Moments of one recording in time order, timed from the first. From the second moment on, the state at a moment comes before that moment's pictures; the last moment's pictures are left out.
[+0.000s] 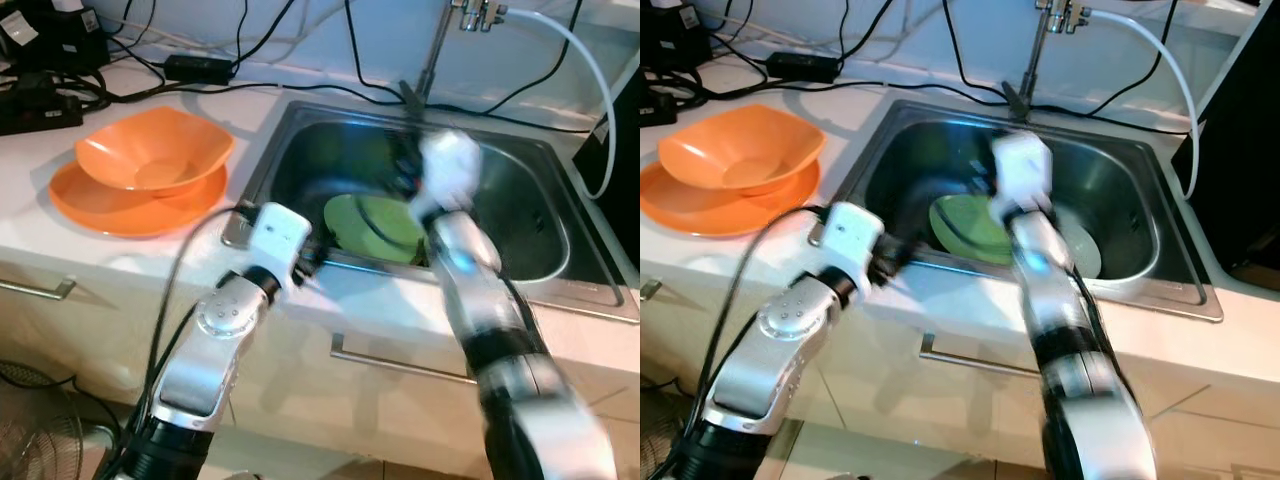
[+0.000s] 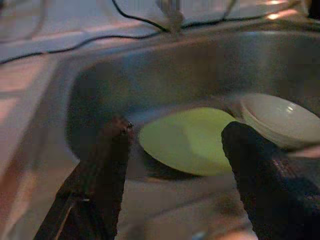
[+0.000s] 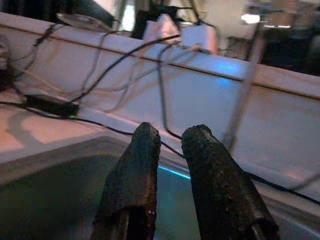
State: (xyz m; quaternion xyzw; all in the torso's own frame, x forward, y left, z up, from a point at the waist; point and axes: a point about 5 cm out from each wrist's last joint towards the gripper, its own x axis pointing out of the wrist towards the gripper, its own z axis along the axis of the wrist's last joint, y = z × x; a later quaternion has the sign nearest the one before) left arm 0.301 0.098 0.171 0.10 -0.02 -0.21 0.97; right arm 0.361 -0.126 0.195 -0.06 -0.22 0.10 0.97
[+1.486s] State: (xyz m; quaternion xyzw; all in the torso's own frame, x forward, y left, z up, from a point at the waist) left arm 0.318 0.143 0.255 0.14 -0.23 -0.03 0.96; right arm 0.316 -0.111 0.164 -0.02 -0.19 0.10 0.98
